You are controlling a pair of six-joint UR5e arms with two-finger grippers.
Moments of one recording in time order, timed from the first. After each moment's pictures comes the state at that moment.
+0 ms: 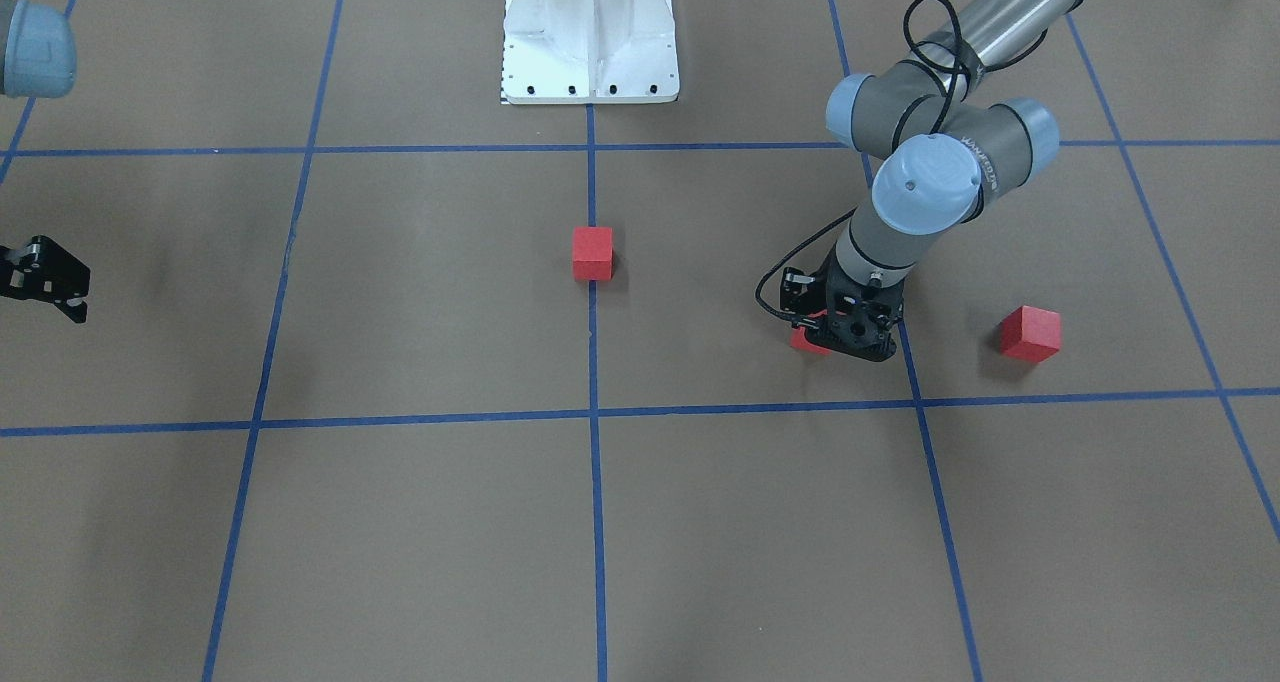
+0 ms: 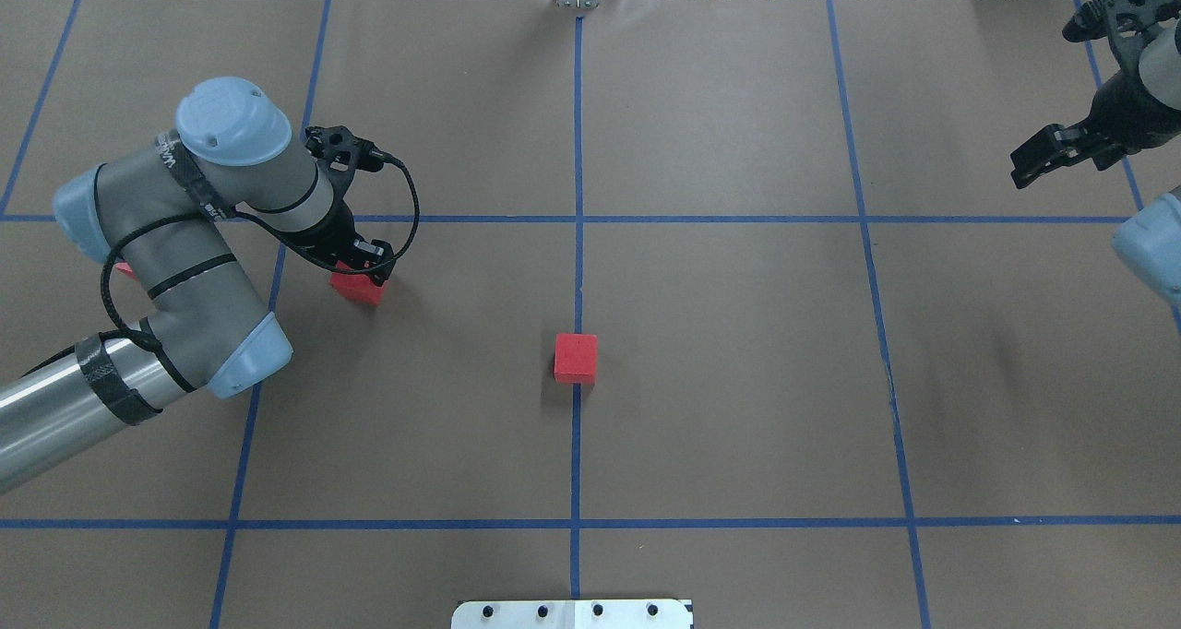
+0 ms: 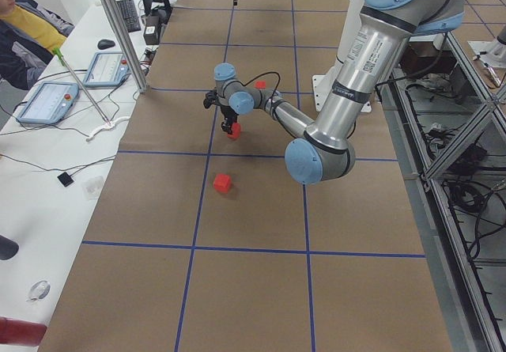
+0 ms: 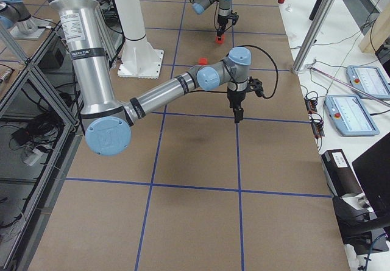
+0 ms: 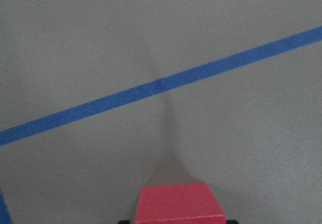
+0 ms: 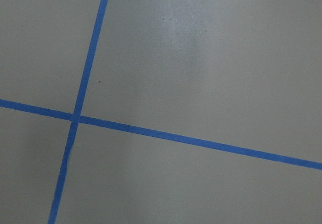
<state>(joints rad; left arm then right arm) -0.74 -2.07 -1.54 -1.78 -2.09 -0.70 1.15 -1.37 1.85 -1.64 2.15 0.38</state>
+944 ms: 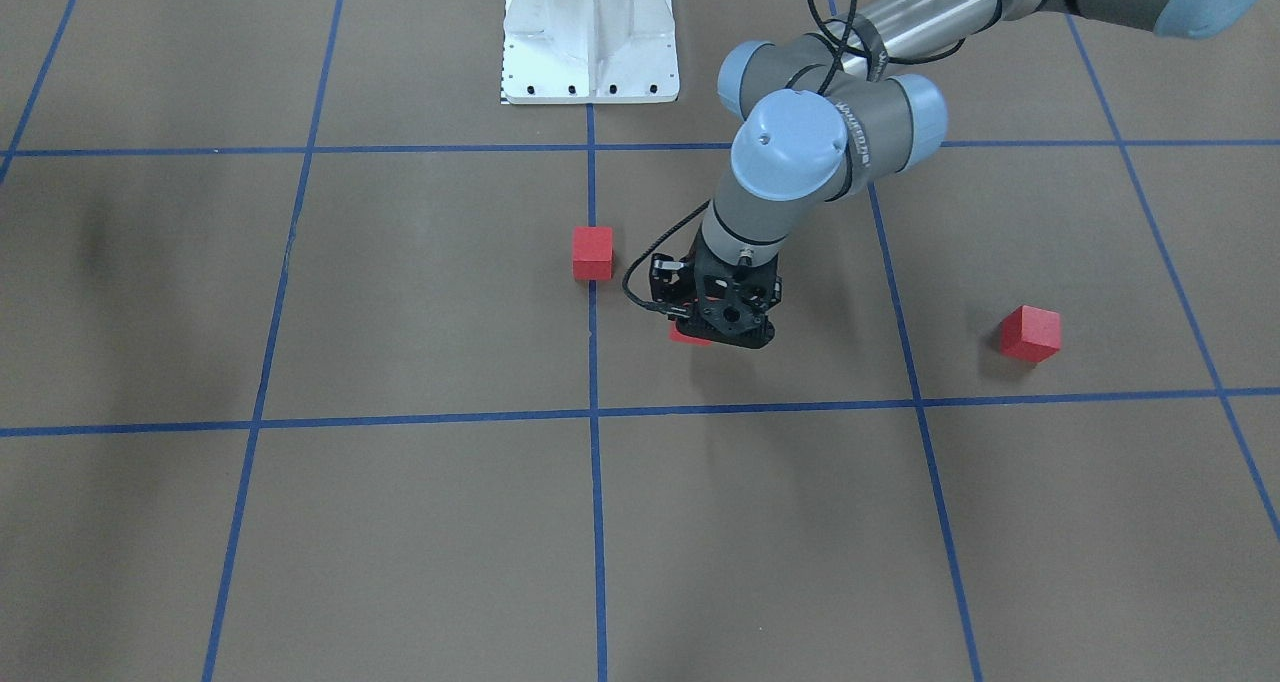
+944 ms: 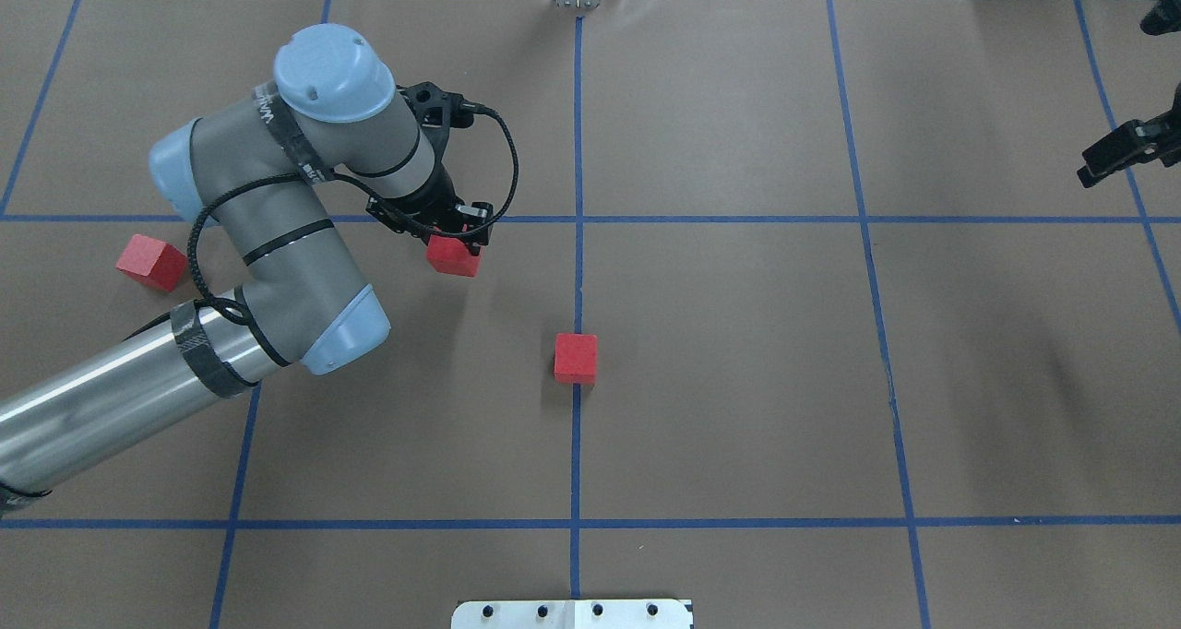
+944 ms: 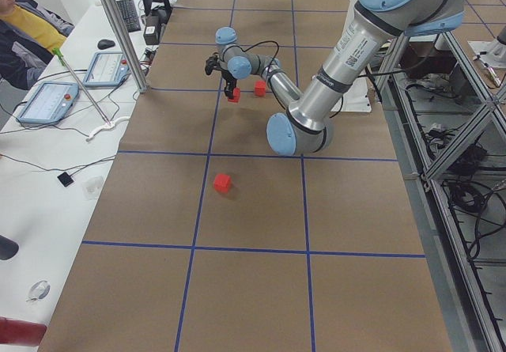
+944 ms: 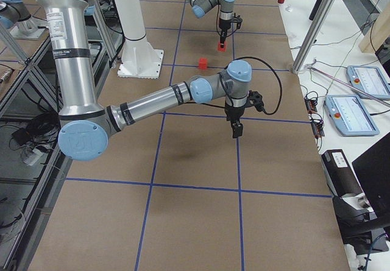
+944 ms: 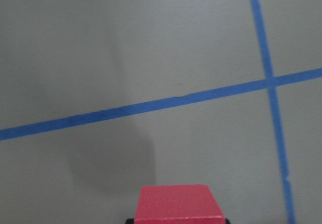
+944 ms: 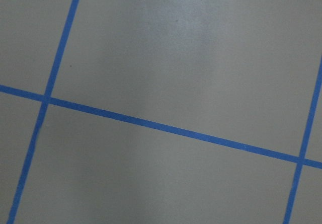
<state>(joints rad) -0.67 -2.36 -1.46 -1.70 -2.08 -0.95 1.31 -1.48 1.84 -1.64 2.24 0.12</state>
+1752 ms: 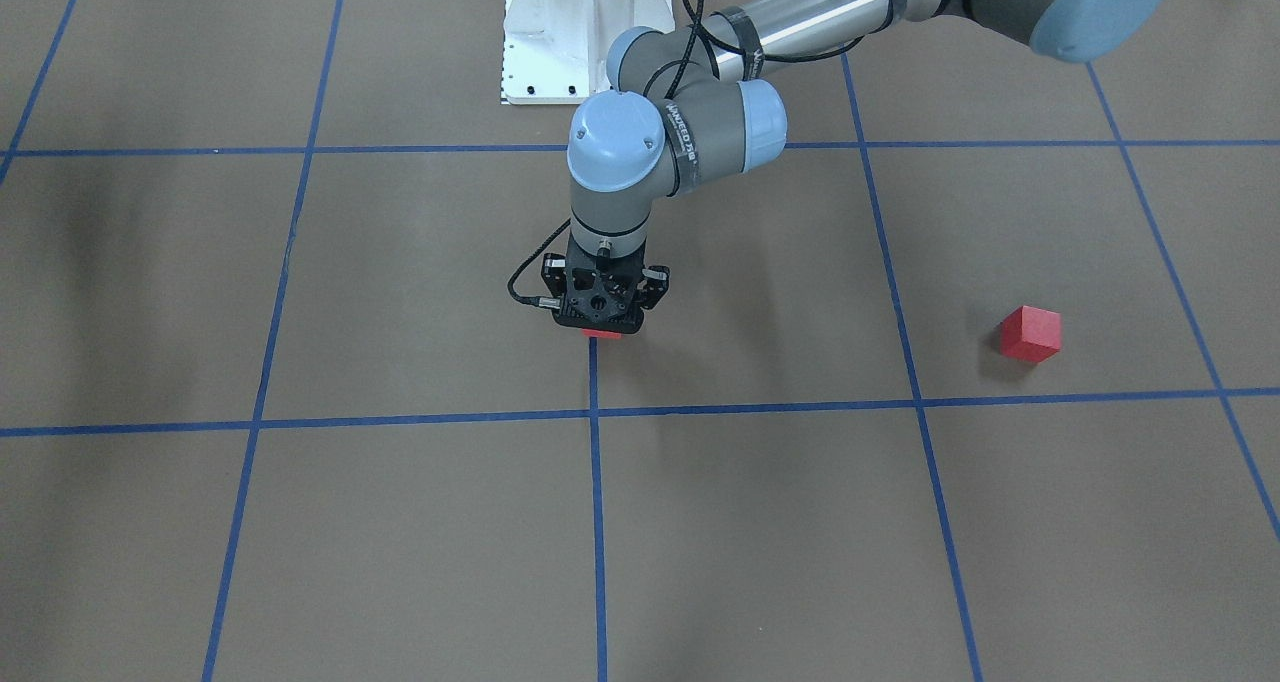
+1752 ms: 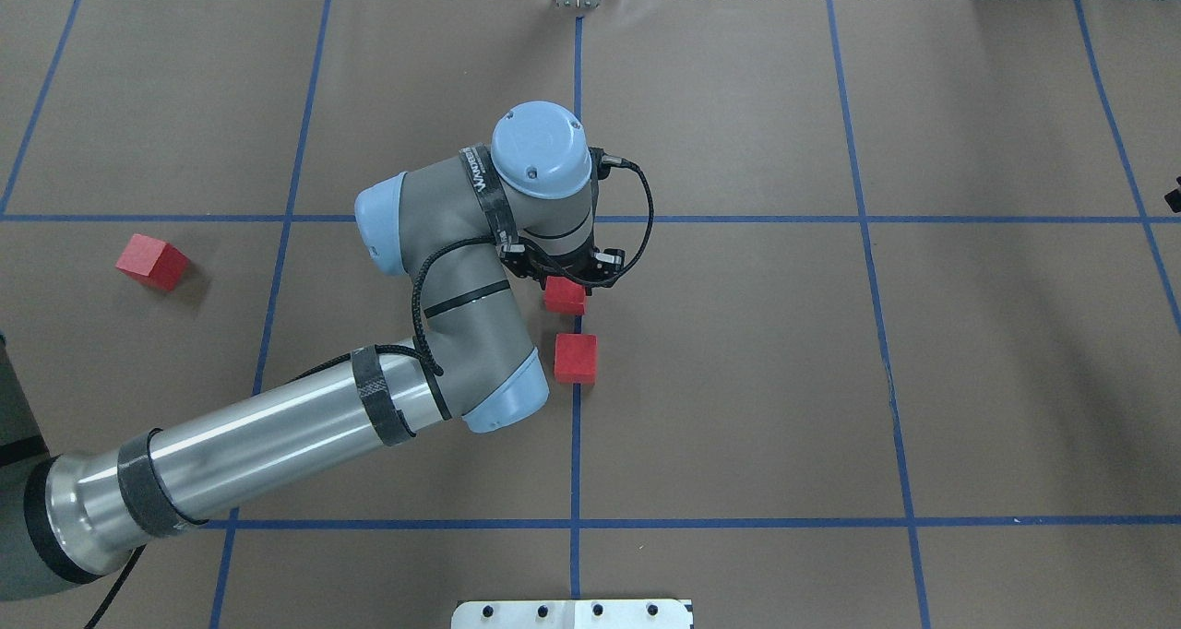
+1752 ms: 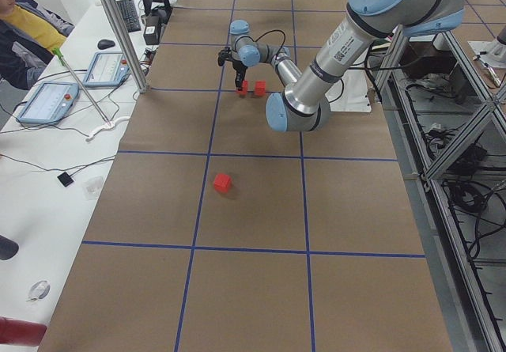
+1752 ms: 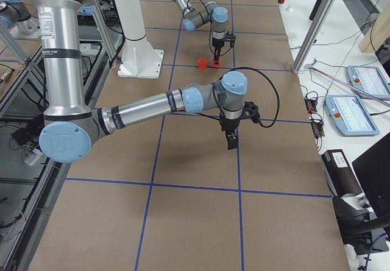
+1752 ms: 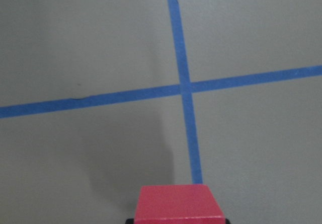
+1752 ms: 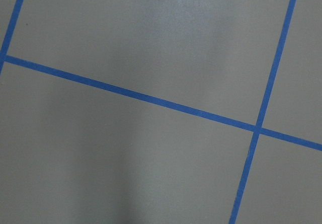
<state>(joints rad) -0.54 -2.51 -1.29 -1.69 -1.93 -1.06 1.35 -1.53 1.84 -1.64 2.25 0.06</state>
